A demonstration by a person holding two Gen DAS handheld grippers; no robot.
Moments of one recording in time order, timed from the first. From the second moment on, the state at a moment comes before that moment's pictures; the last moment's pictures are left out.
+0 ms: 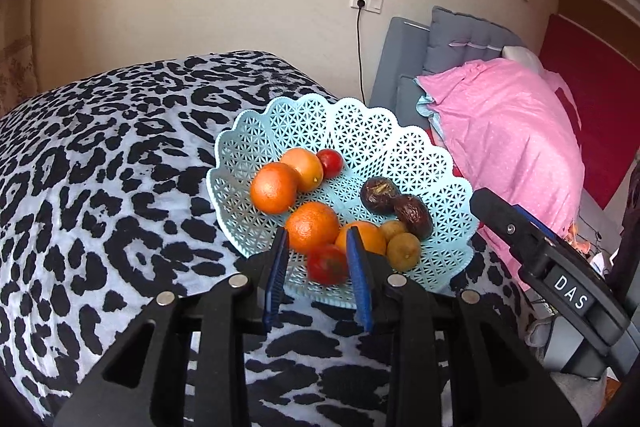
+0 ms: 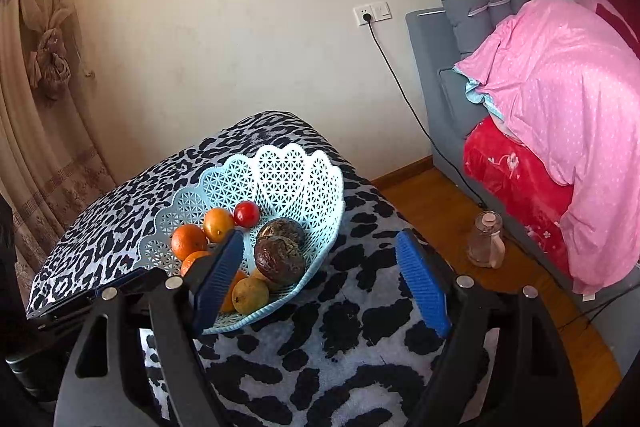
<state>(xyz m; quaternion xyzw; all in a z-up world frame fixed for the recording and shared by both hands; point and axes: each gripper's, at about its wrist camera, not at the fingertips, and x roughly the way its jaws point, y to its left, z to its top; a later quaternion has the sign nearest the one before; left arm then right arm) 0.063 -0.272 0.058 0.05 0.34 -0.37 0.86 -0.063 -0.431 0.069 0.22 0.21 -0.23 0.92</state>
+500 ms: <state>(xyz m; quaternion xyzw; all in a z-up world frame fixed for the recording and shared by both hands) 0.063 -0.237 0.066 0.02 0.31 -0.34 0.89 -0.062 -0.432 0.067 0.22 0.22 -0.23 0.92</state>
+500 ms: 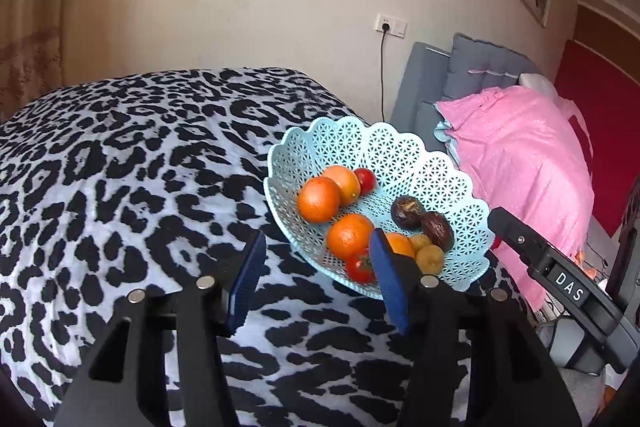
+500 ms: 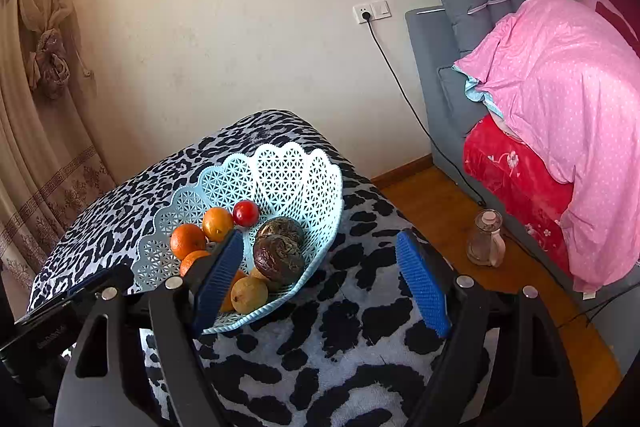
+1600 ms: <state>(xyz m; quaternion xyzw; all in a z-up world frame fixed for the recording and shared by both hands) 0.062 -0.218 0.061 0.05 0.27 -0.22 0.93 -0.054 -0.416 0.068 0.20 0.25 -0.17 0.93</state>
